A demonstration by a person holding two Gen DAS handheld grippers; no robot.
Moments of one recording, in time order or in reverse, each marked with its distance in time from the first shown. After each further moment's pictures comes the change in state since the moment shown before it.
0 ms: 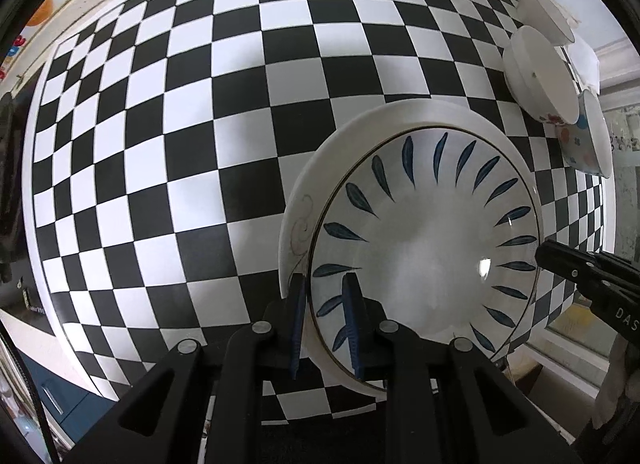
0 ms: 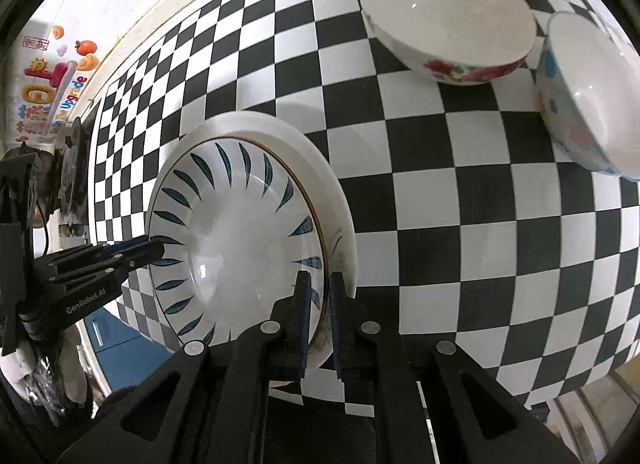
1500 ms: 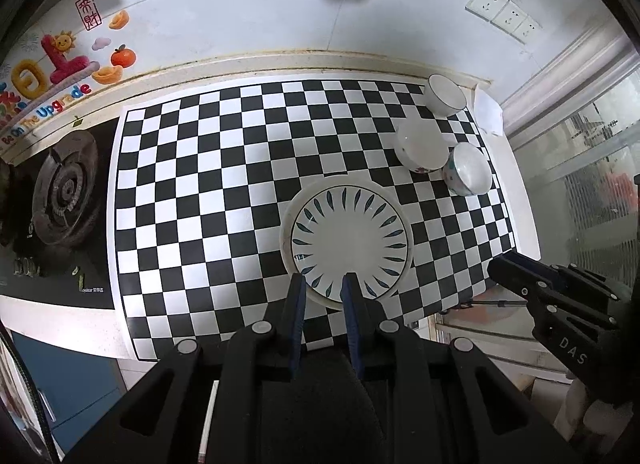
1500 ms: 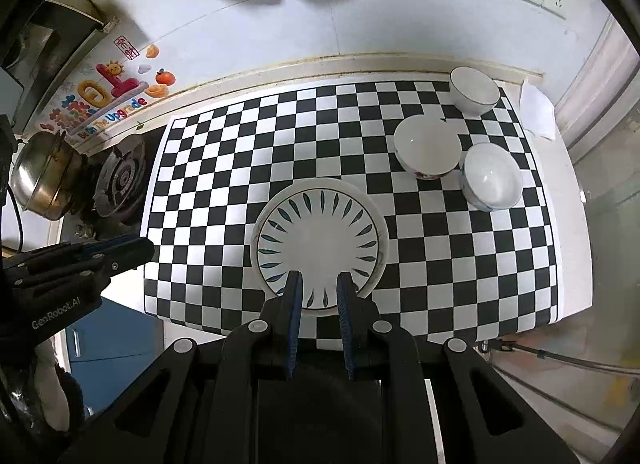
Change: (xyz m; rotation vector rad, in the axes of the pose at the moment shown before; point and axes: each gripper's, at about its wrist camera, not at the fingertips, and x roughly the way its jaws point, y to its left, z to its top) left arm -0.212 -0.004 -0.091 0.030 -0.277 -0.093; right arm -0.196 0.132 -0.102 -0.083 -0.277 -0.149
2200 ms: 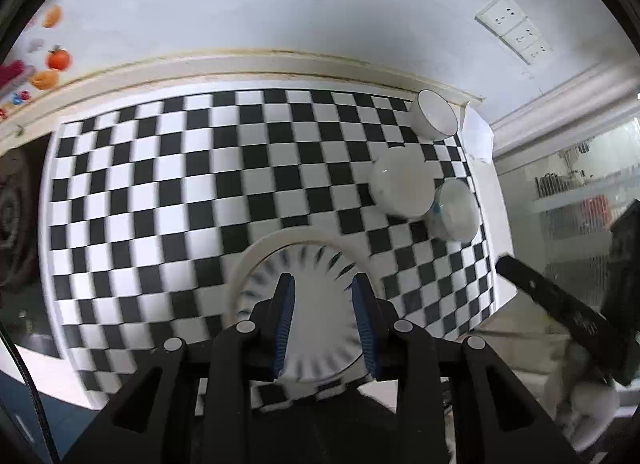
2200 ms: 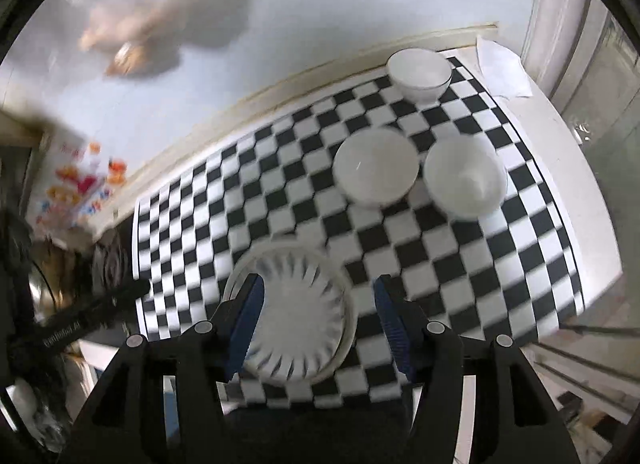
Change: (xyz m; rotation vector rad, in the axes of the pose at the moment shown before) left arm 0.087 -0.017 0.094 -0.052 0.040 -0.153; right arm 0.057 -0.132 0.071 0.295 -0.082 0.063
